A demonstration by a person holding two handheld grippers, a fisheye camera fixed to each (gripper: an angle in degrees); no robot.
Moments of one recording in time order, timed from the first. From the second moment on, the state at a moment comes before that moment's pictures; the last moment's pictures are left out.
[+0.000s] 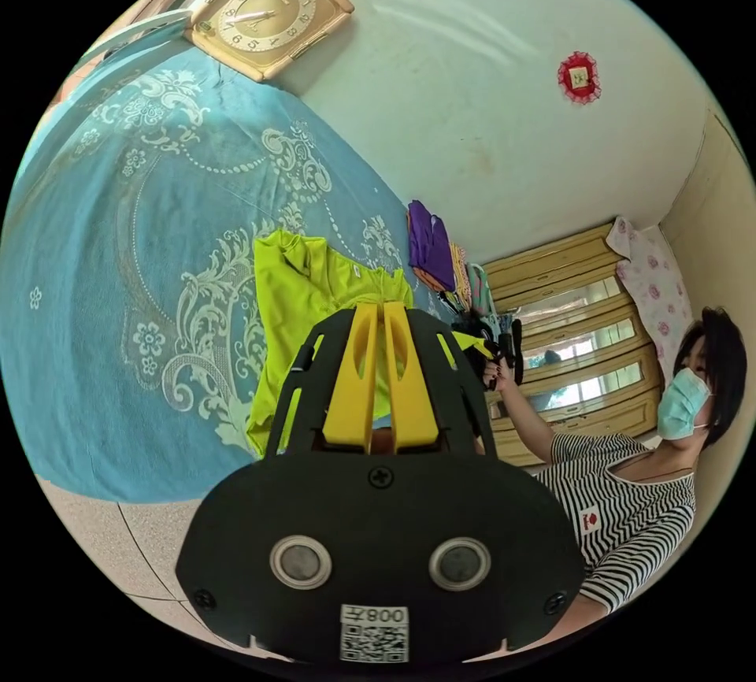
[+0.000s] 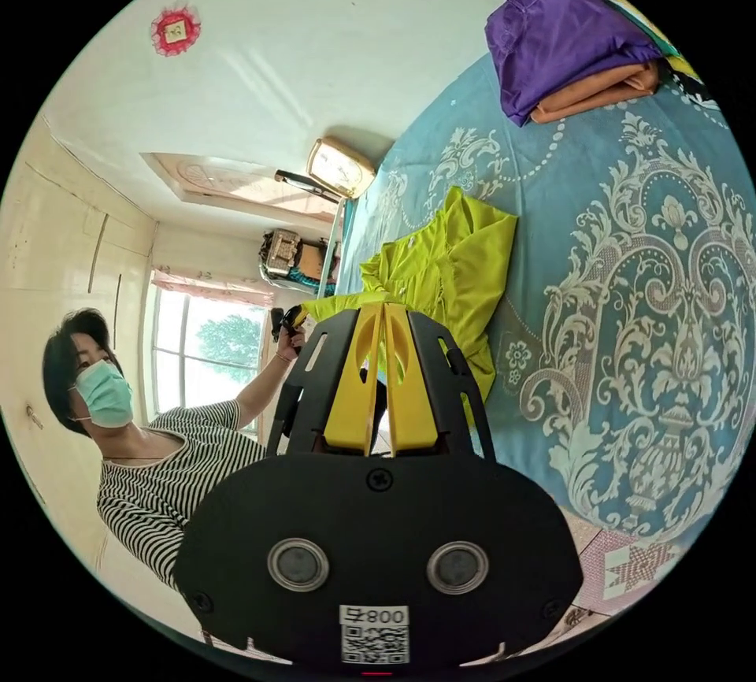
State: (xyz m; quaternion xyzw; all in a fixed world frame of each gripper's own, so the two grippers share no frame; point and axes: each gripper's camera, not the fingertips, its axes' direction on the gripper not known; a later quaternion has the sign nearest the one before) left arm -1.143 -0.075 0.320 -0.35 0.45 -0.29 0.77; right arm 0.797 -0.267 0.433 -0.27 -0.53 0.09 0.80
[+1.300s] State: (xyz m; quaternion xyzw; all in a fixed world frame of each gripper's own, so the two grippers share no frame) left arm -0.872 -0.238 0.560 -0.44 0.27 -0.03 0.86; right arm 0.488 -0.465 0.588 -0.31 -0.35 -0.09 0.88
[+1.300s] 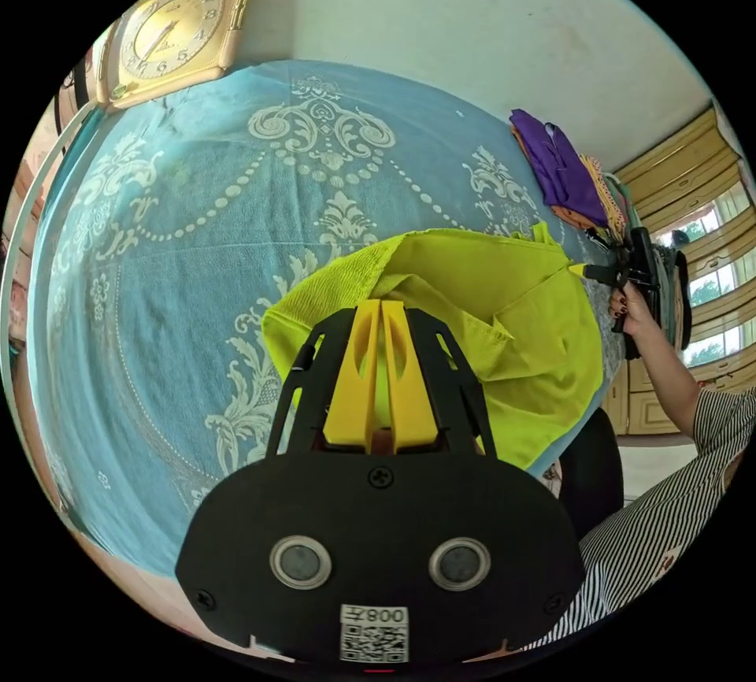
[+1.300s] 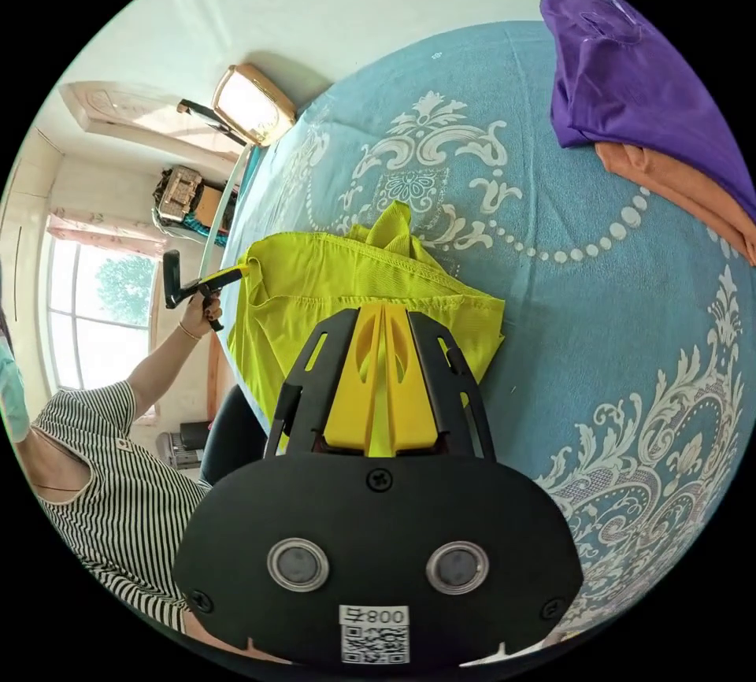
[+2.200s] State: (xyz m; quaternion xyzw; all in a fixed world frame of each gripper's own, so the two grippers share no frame) left arm -0.696 -0.303 0.570 -0.45 0.31 0.12 0.83; right arm 0.316 -0.462 0.520 -0.28 -0.15 -0.29 0.90
